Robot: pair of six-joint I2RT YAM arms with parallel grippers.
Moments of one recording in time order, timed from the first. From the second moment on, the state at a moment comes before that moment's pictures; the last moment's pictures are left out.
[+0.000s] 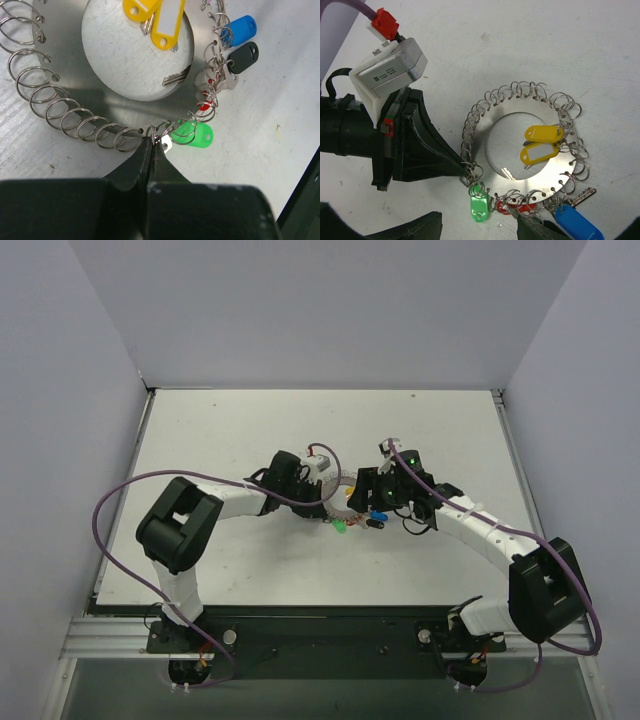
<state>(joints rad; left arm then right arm) -0.59 1.86 0.99 0.08 0.48 -0.23 0.49 1.35 0.79 -0.15 -0.23 0.35</state>
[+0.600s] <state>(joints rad) -0.60 1.53 0.99 0.01 0.53 -0.12 0.42 1.19 0.79 -0.16 -0.35 0.35</state>
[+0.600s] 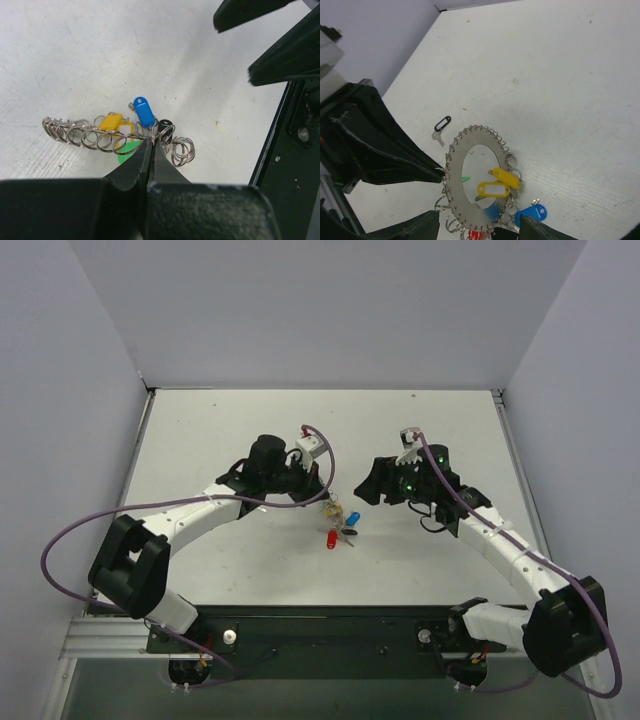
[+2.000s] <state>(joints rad) -0.66 1.44 1.00 -0.05 0.58 -0.12 0.53 1.26 0.78 0.03 -0.52 0.37</state>
